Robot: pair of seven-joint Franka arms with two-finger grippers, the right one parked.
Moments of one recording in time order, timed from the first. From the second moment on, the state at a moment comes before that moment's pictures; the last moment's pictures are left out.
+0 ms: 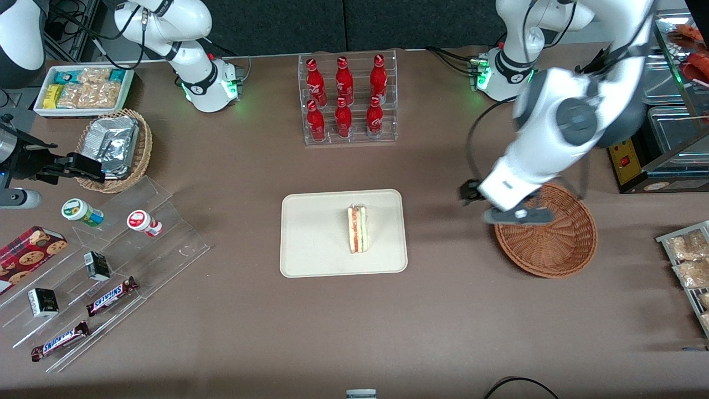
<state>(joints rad) -0.28 0.07 -0.01 -1.92 -0.09 1.96 -0.23</state>
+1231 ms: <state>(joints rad) -0.03 -0.09 -0.01 -1.67 -0.02 1.59 -0.09</state>
